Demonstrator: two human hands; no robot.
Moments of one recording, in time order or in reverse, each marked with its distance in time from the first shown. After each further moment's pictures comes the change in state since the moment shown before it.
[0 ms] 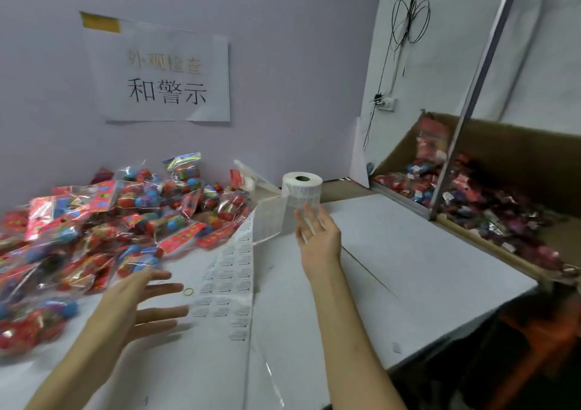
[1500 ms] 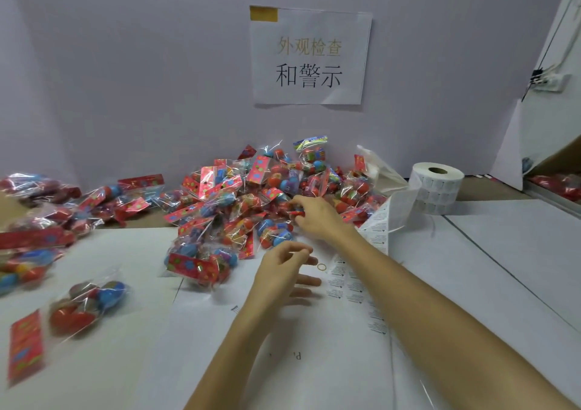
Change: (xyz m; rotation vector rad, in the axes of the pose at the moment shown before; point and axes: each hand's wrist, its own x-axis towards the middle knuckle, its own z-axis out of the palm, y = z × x) left_hand -0.079 0.038 0.034 0.058 0.006 0.152; right_hand 0.024 0.185 0.110 -1.945 -0.853 -0.437
